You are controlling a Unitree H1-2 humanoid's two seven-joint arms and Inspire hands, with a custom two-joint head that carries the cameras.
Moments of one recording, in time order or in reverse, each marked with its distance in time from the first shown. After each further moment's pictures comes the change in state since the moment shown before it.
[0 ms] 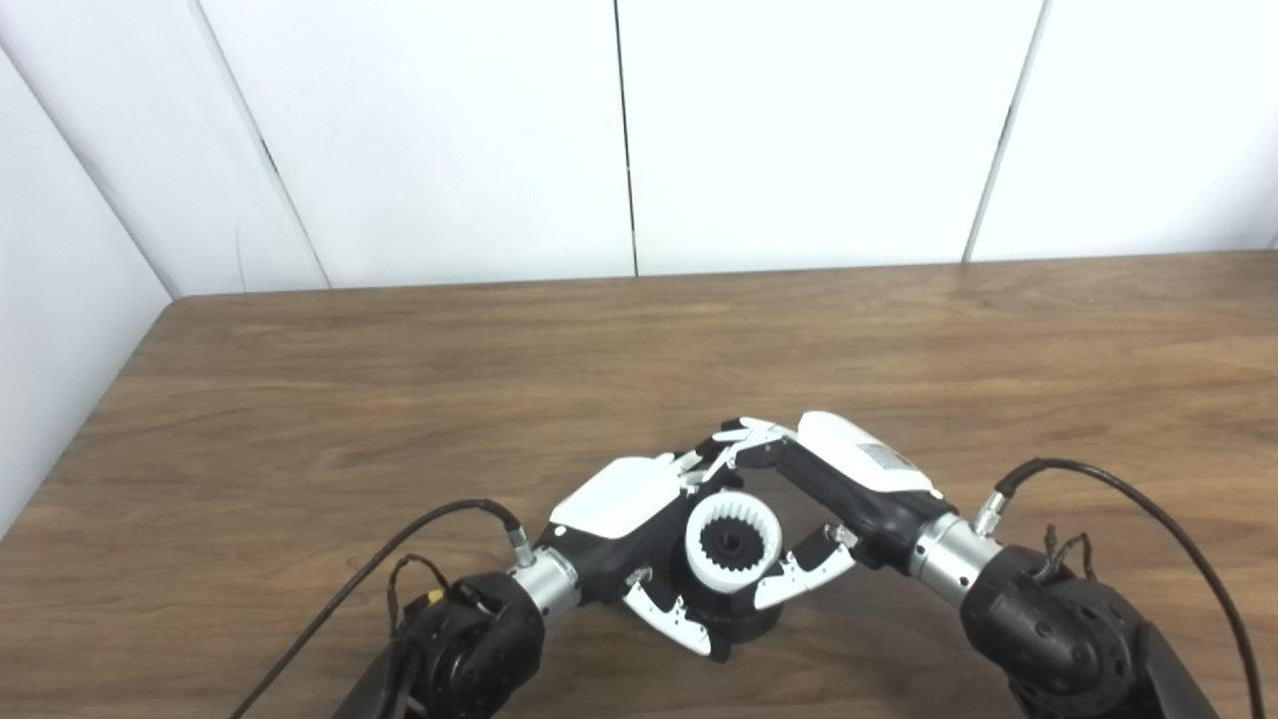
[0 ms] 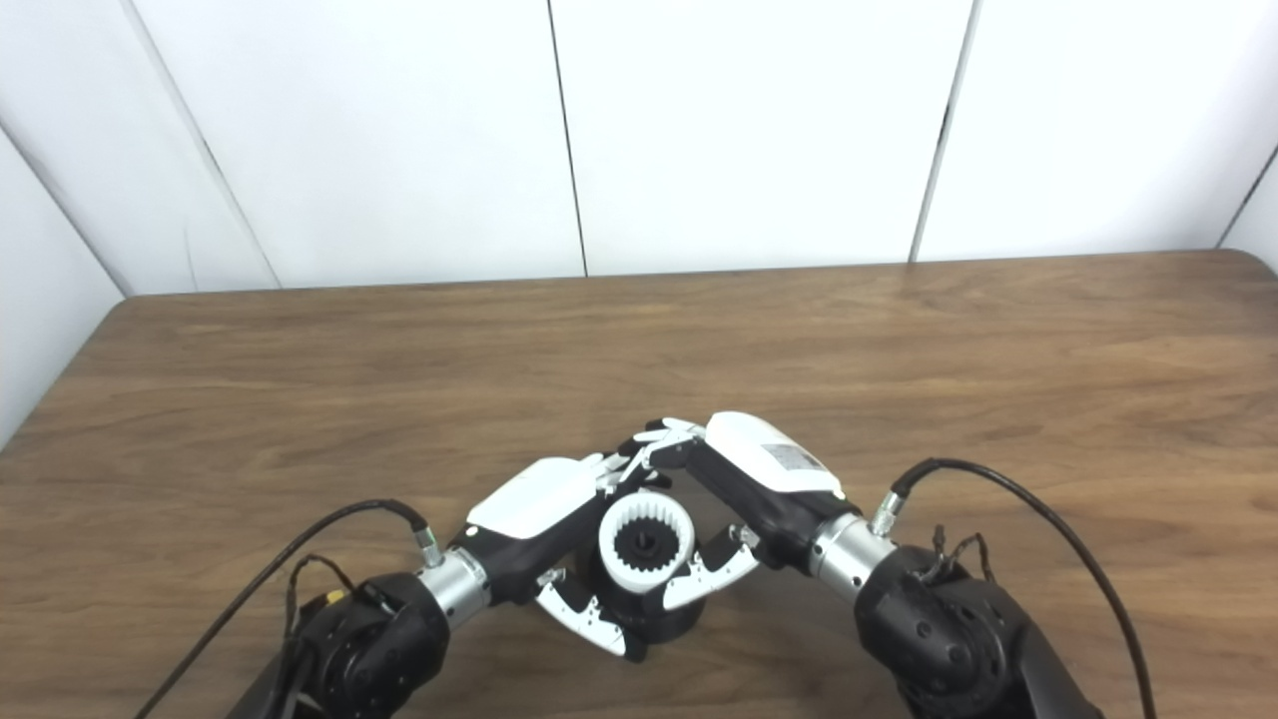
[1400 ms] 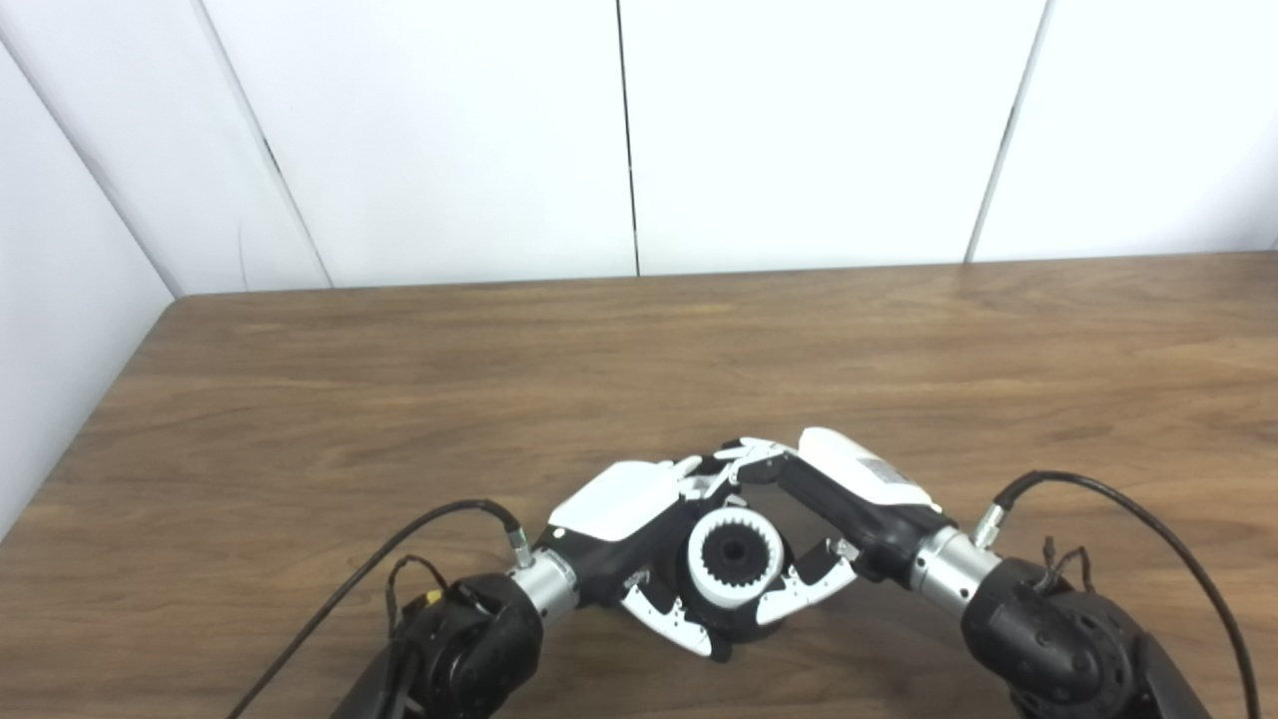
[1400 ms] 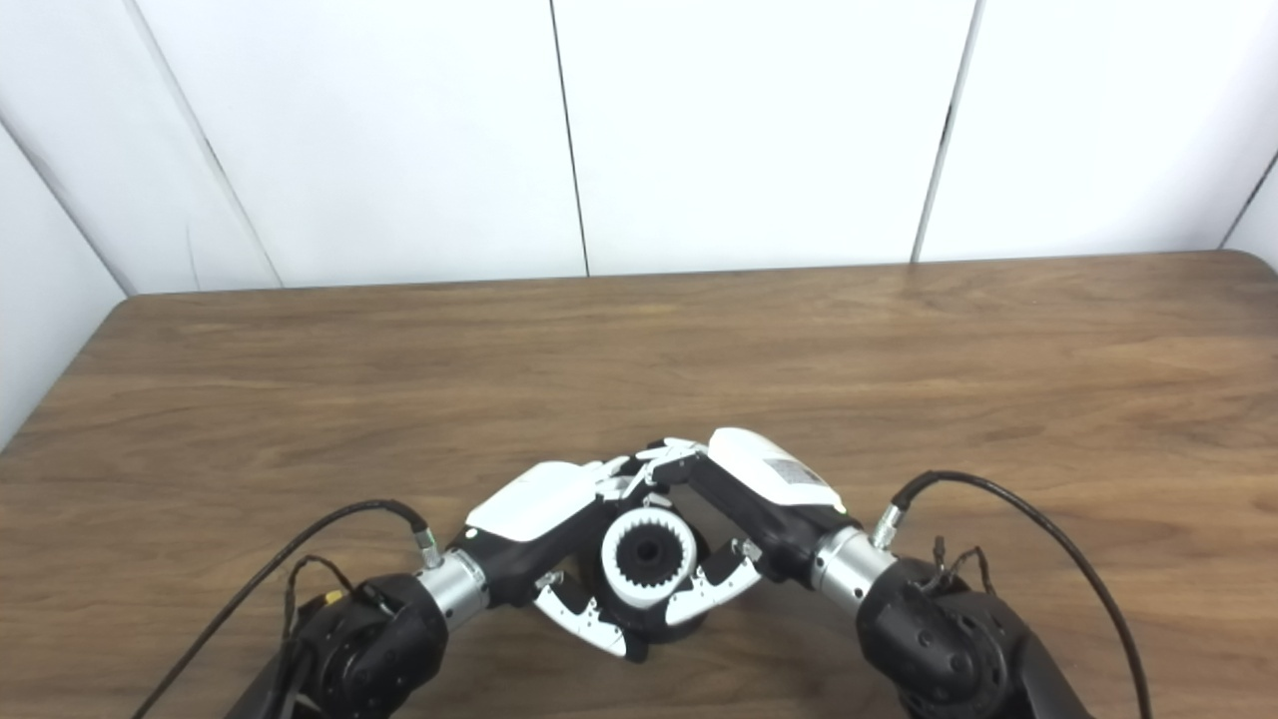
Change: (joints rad) left arm 0.002 0.002 0.006 0.001 0.007 -0.001 -0.016; right arm 0.025 0.000 -0.002 0.018 0.023 0.000 0.004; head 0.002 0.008
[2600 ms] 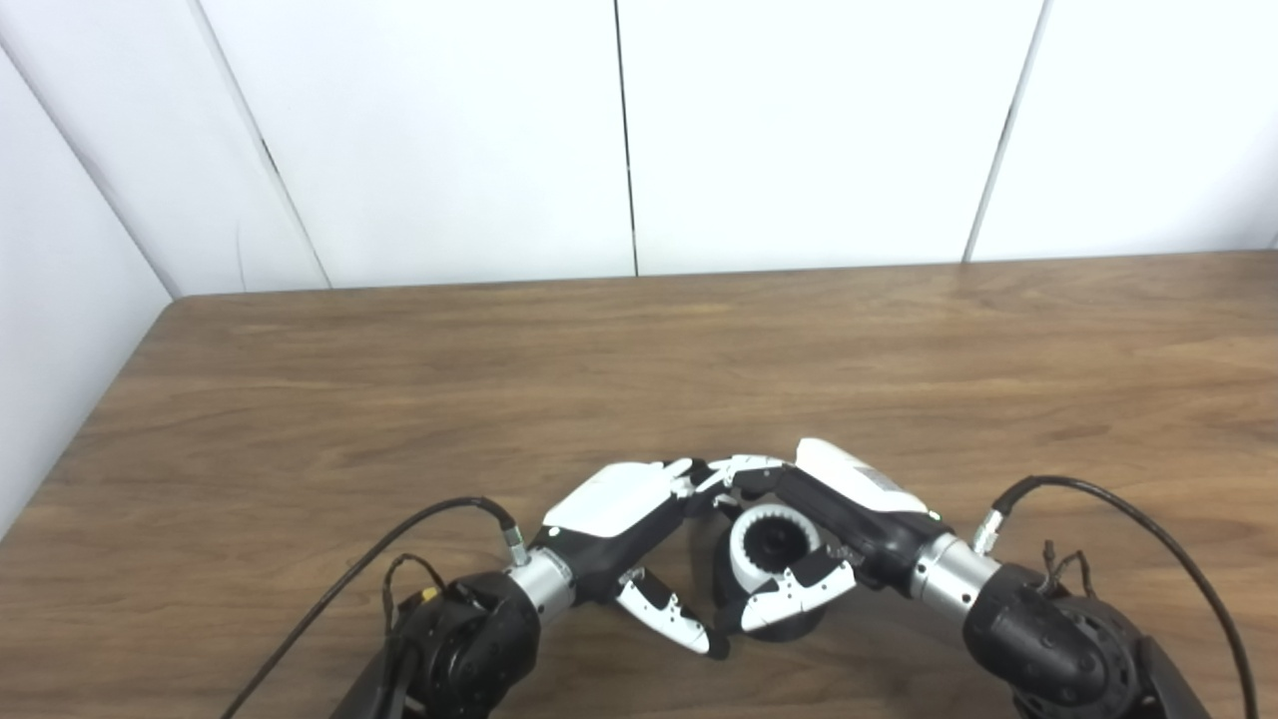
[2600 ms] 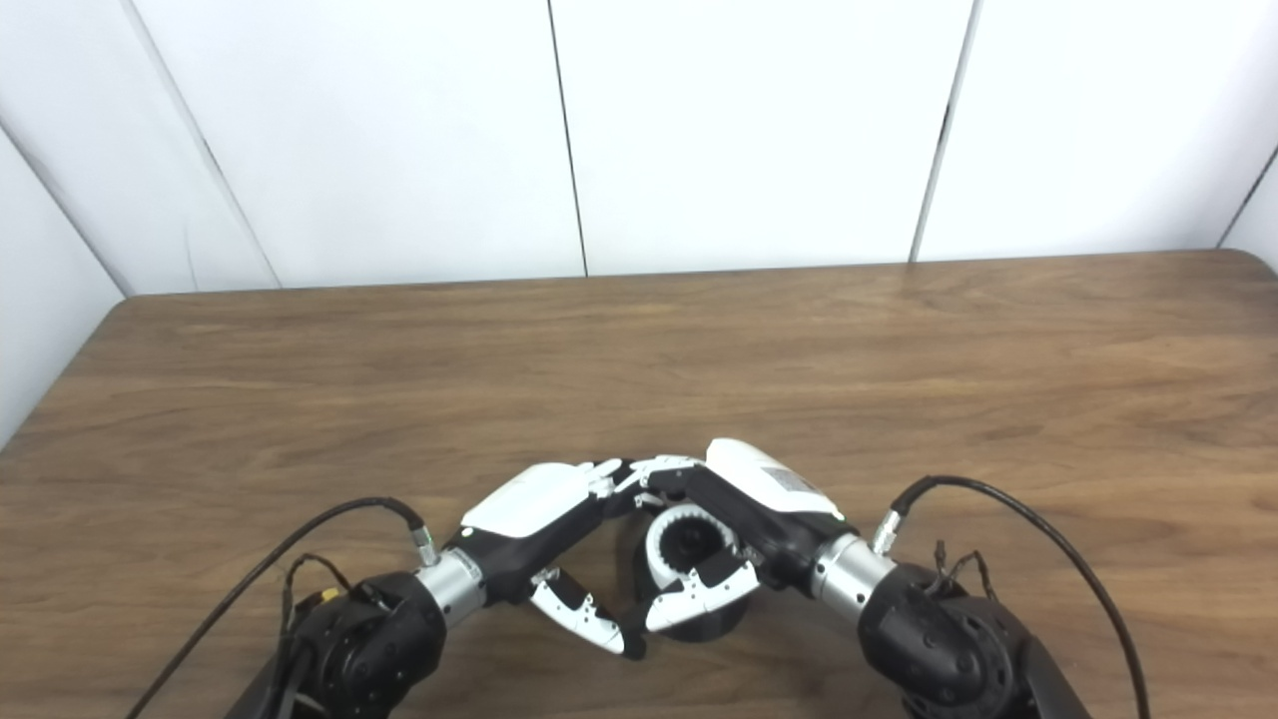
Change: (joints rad) left arm 0.000 -0.007 0.015 0.009 -0.015 0.040 -0.019; right arm 0.006 -0.001 -0.008 0.002 0.060 0.001 0.014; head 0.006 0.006
